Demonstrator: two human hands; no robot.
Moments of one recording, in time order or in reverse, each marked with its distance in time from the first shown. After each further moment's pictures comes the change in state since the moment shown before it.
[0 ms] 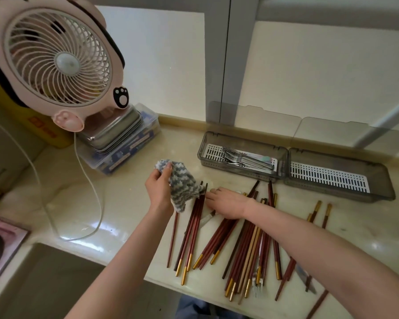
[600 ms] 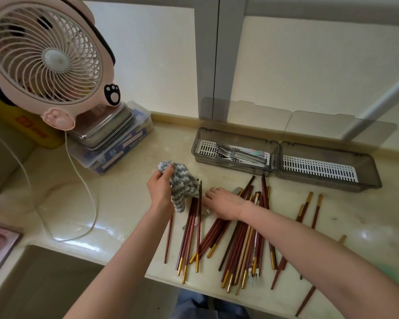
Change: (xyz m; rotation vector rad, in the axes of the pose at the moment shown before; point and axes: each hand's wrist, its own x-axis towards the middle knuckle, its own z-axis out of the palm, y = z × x) left_hand -0.003 -0.014 0.001 0.019 -0.071 -0.068; right_hand -0.012 -0.017 0.005 0.087 -0.010 0.144
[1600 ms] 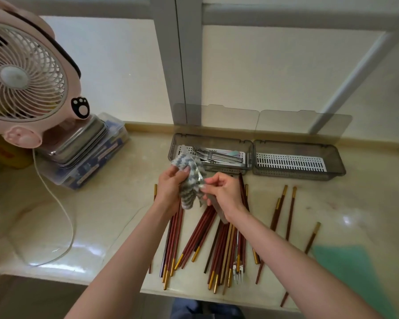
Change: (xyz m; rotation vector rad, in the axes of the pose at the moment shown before) left_hand -0.011 -0.018 0.044 0.123 -0.530 0.056; right_hand -0.053 -0.023 -0.060 1.854 0.854 0.709
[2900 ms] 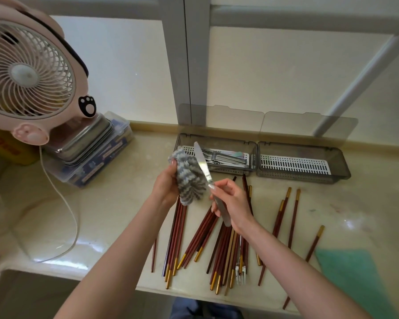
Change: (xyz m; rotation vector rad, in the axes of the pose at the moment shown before) left_hand 0.023 0.002 -0.015 -0.189 0.065 -0.230; right_hand -0.016 0.010 -0.014 0.015 -0.092 -0.020
